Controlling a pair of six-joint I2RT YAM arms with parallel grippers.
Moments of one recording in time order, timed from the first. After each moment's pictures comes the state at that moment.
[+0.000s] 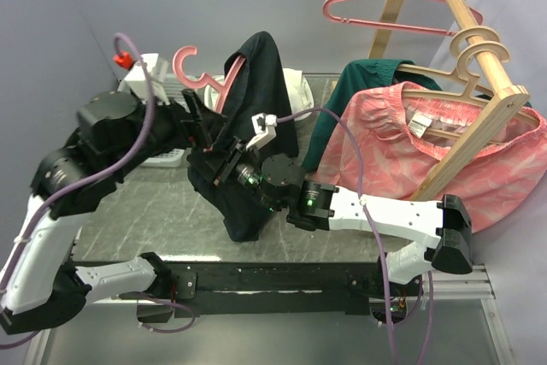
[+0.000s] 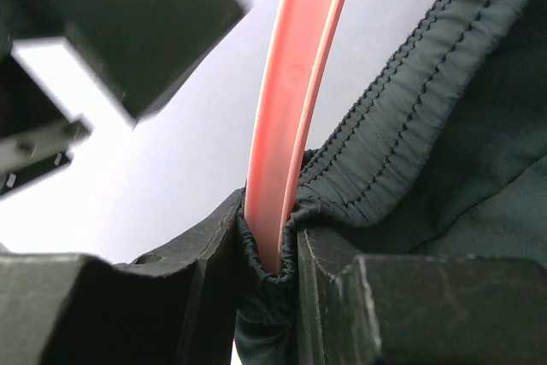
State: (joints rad) left arm -0.74 1.09 1.77 -0.92 -0.19 -0.49; right arm 1.28 1.43 1.24 0.29 0.39 0.94
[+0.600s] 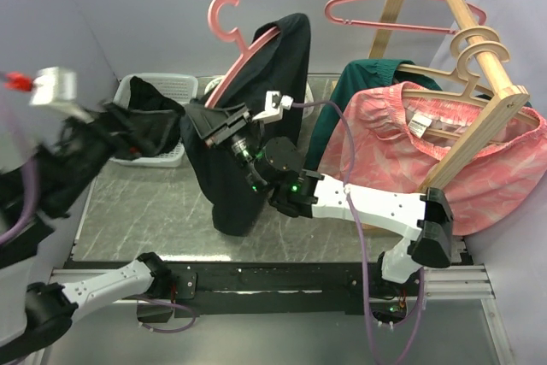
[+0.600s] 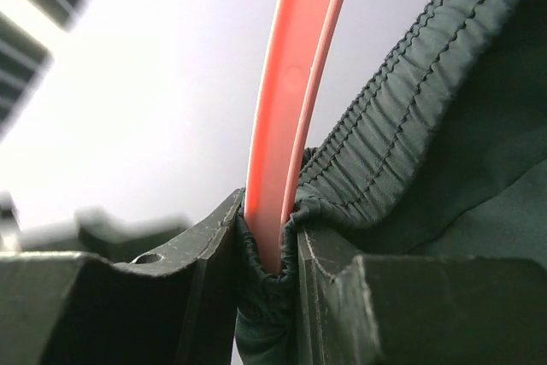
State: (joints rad) left arm -0.74 0.94 1.85 -0.94 -0.30 -0.50; right arm 1.23 1.55 1.40 0.54 0.56 0.96
